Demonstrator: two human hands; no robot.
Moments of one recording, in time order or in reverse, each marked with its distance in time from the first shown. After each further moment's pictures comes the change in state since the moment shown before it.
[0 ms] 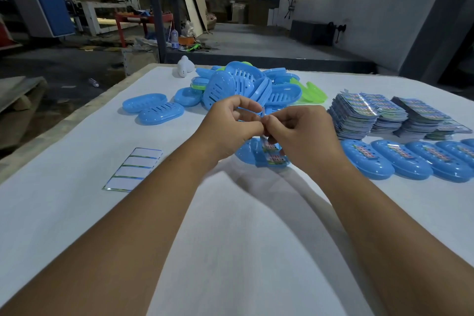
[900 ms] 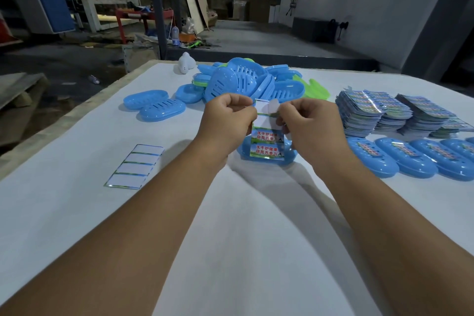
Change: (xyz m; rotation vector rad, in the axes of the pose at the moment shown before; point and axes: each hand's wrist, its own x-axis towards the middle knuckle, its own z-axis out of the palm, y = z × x) left_hand 0.010 -0.009 0.009 -0.075 0.285 -0.111; right_hand 0.007 0.004 0.003 0.174 0.066 0.157
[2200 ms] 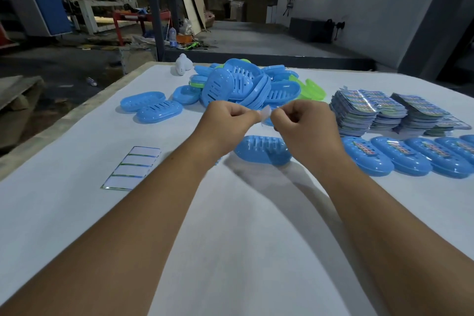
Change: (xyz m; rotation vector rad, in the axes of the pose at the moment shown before) left_hand -0.007 0.006 -0.010 0.297 -0.166 0.090; right_hand 0.000 0.004 -0.001 -0.201 0.041 -0.082
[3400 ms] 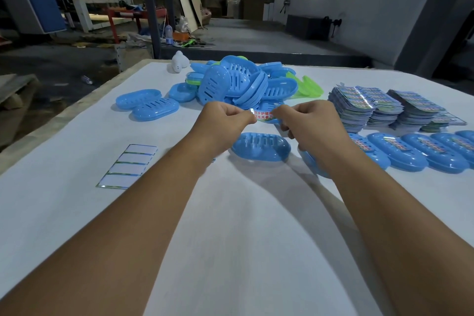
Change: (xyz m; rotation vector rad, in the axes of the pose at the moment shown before) left_hand 0.003 -0.005 0.003 0.033 0.030 -0.128; right_hand 0.006 0.007 -0.012 0.170 -0.113 0.268
